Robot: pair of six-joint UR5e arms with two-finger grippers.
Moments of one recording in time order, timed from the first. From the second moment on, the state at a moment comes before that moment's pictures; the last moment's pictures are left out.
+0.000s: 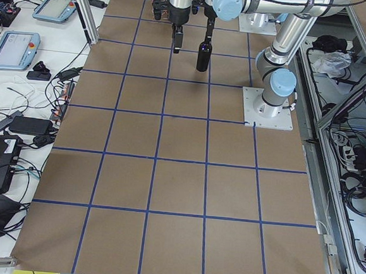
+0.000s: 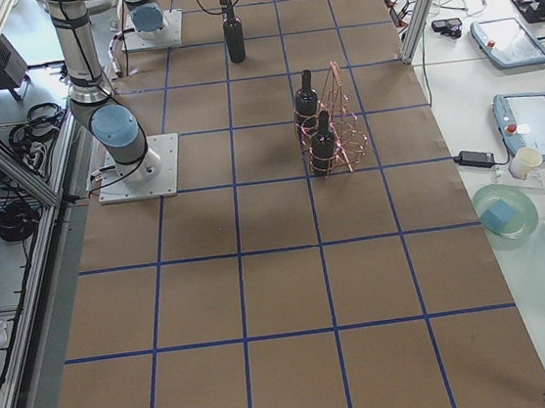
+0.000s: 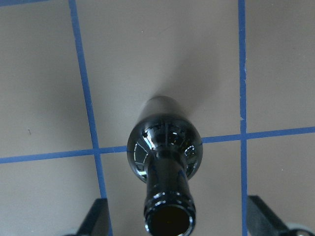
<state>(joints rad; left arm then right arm) -1.32 -1.51 -1.57 -1.55 1.63 0.08 2.27 -1.30 1.51 -1.72 -1.51 0.78</state>
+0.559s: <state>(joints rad) -1.29 -1.51 -1.57 -1.58 1.63 0.09 2.27 -1.30 1.52 -1.73 -1.51 0.74</state>
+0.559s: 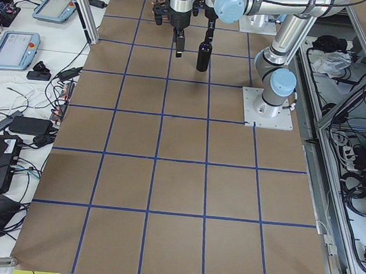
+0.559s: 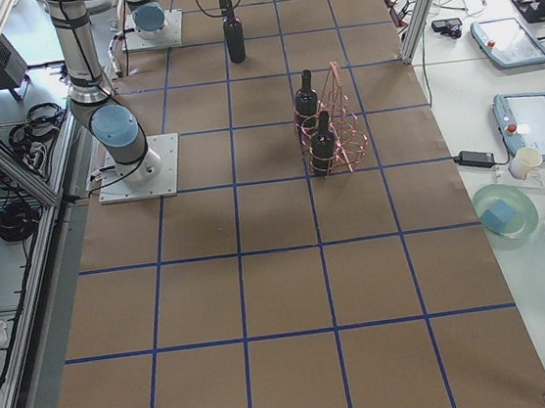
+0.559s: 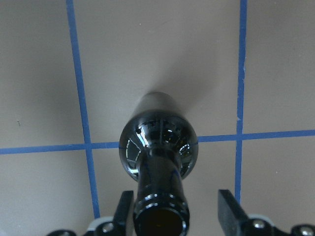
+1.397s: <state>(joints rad) -1.29 -1.51 -1.58 -1.58 1.63 0.09 2.27 -1.29 1.54 -1.79 -1.51 0.72</state>
